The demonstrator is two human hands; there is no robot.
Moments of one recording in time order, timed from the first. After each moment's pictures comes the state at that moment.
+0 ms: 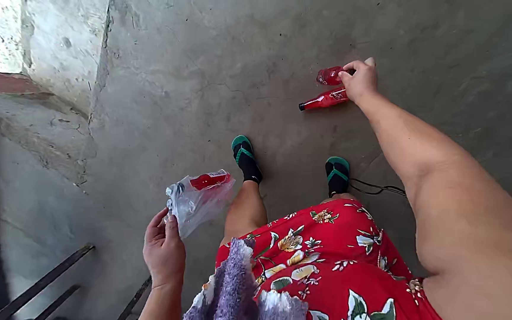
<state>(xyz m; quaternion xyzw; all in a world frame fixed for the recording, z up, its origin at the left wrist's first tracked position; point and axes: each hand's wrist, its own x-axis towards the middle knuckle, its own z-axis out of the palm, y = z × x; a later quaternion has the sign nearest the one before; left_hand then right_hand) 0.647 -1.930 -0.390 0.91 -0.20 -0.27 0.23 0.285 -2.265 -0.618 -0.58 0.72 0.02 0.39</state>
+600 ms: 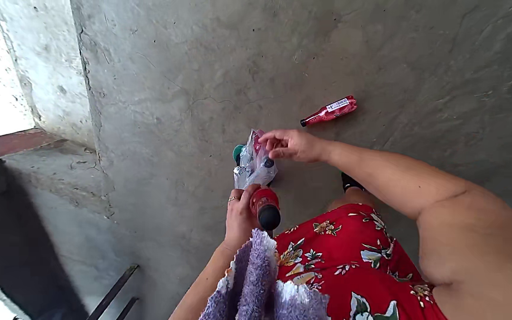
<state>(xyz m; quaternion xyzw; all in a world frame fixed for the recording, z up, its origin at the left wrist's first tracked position) 0.571 -2.013 -0.468 0.71 -0.54 -0.46 -0.01 0.358 -2.156 -0.557 -0.54 0.36 -0.08 0.75</state>
